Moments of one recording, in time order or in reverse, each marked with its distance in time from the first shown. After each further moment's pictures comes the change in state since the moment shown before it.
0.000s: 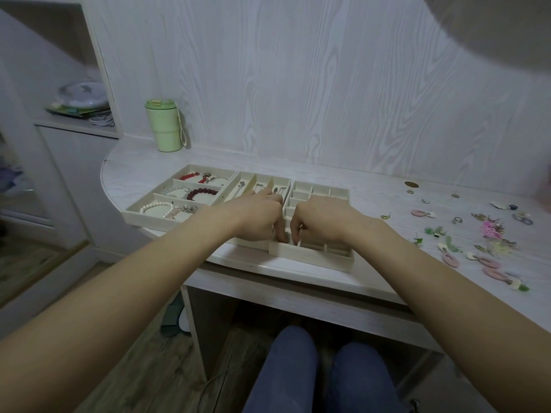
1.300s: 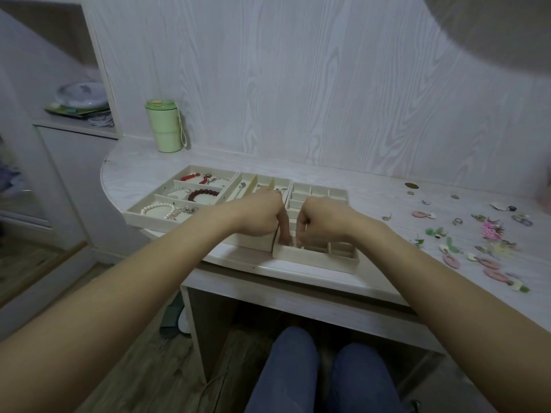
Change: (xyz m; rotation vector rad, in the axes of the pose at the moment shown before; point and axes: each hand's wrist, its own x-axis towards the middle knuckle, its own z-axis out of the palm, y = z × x) left_hand 0.005 -0.006 0.001 -0.265 0.063 -0.031; right_hand 0.007 0.002 0.005 0.283 -0.040 0.143
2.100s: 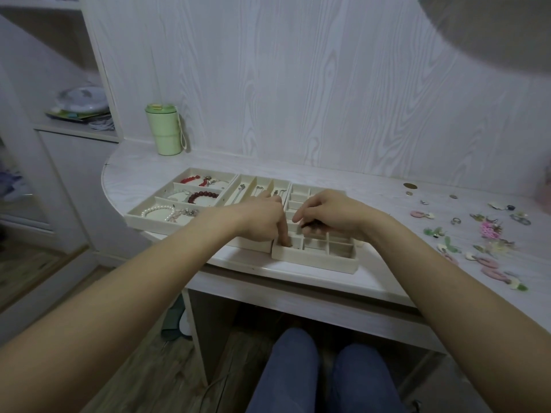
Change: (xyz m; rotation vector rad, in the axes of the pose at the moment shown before) left_hand 0.000 0.007 0.002 0.129 -0.095 -0.033; right_hand -0.012 0.014 -0.009 0.773 -0.001 0.132
